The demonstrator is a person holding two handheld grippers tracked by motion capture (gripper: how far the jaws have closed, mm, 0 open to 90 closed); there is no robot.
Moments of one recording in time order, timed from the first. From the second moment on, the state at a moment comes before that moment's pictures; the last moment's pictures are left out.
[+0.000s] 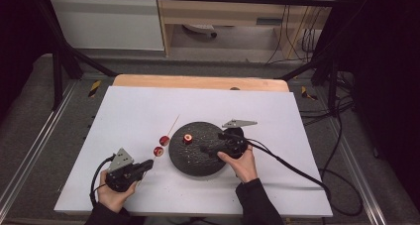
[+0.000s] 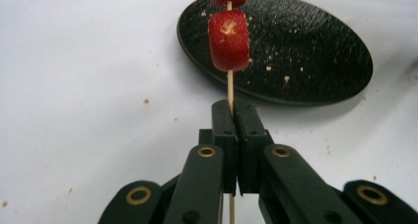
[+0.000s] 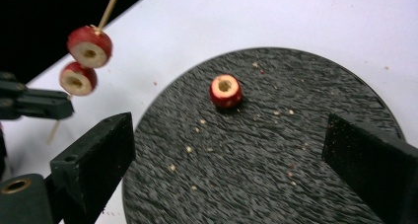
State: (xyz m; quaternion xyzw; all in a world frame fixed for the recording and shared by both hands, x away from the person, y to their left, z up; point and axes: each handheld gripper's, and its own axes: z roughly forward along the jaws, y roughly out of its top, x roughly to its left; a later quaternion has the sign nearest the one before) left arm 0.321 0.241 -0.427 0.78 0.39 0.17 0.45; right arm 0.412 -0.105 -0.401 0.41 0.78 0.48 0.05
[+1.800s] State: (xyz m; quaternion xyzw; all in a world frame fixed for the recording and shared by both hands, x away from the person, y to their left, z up) left arm 0.321 0.261 -0.432 0.79 0.39 0.17 0.43; right arm 0.503 -0.012 -0.406 0.36 0.90 0.27 0.00
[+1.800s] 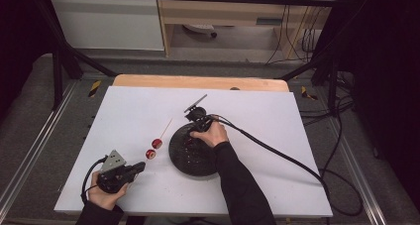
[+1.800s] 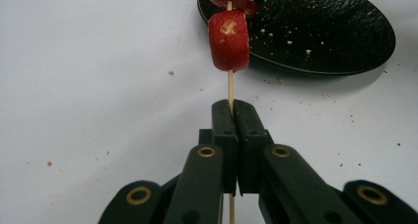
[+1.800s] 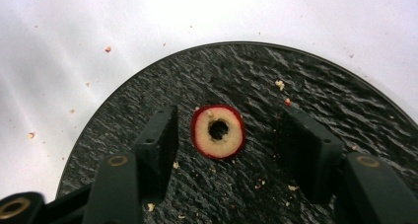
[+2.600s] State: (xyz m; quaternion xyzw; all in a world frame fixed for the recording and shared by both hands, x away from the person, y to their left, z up) left arm 0.321 0.260 -0.433 0.79 0.39 0.17 0.43; right arm 0.509 -0.010 -0.416 0.37 0.89 0.26 -0.05
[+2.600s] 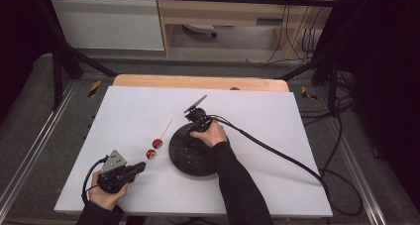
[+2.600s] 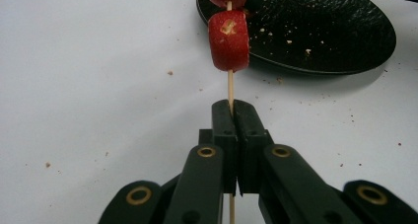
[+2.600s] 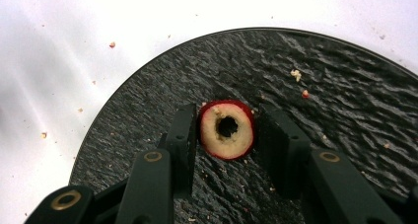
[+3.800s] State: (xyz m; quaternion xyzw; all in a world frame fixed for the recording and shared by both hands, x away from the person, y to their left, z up) left arm 0.318 0.250 -0.433 0.80 0.38 0.17 0.43; right arm 0.462 -0.039 -0.374 0.37 0.86 0.34 -0.03
